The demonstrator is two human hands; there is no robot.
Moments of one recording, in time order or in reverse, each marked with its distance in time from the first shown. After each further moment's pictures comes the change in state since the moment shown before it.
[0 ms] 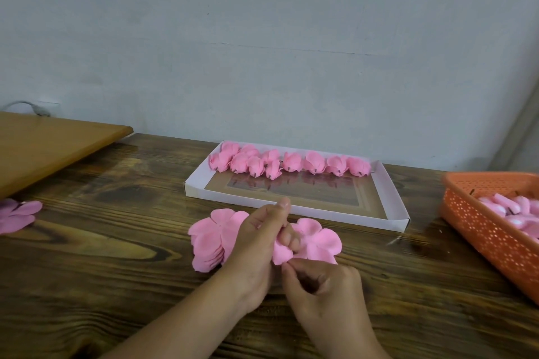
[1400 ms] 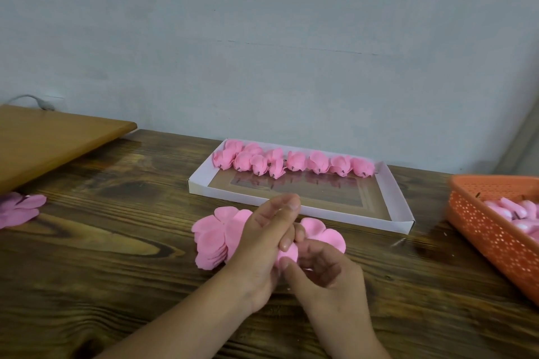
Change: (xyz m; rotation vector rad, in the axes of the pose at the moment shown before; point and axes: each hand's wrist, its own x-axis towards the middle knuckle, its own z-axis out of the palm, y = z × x) left_hand -0.001 0.001 0.001 -0.114 -0.046 0.010; right_hand 0.005 -0.019 0.004 0.511 0.056 0.295
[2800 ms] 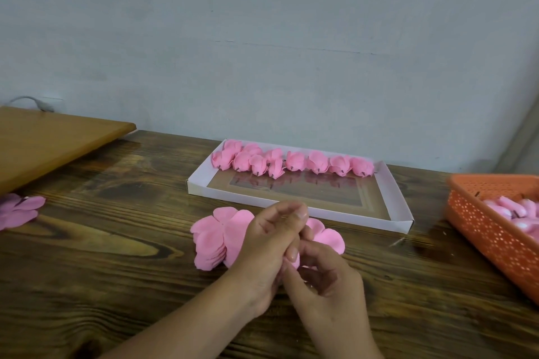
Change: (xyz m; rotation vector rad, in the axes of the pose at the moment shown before) left_hand -0.005 -0.004 0.004 0.039 -0.011 0.020; right_hand -0.004 0.008 0.000 -0.140 0.016 -0.150
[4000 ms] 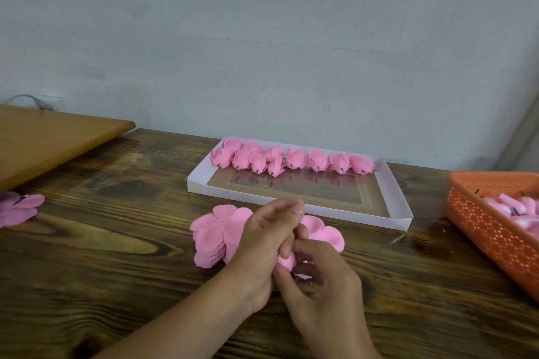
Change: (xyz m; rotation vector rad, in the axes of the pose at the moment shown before) left_hand 0.003 0.000 -0.005 -0.021 0.023 -0.022; right_hand -0.002 0.005 0.001 -0.249 0.036 -0.181
